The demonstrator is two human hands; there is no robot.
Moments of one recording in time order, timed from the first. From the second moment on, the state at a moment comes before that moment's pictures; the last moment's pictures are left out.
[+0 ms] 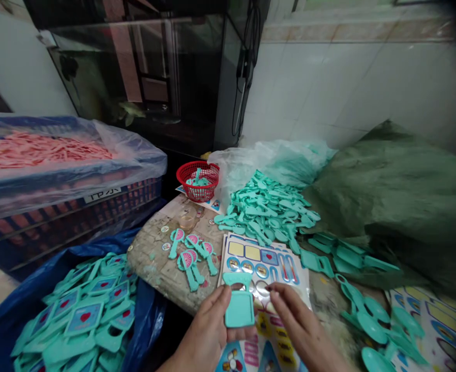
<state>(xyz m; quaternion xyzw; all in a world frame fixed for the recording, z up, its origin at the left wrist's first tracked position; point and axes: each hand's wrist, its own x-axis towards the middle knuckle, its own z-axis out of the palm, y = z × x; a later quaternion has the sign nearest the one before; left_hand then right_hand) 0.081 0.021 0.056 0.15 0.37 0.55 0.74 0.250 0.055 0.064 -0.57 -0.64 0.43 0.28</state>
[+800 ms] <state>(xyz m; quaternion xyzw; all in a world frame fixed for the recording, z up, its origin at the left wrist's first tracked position) 0.070 0.027 0.050 0.29 0.36 0.54 0.70 0.236 0.057 0.063 -0.55 -0.47 0.59 0.35</state>
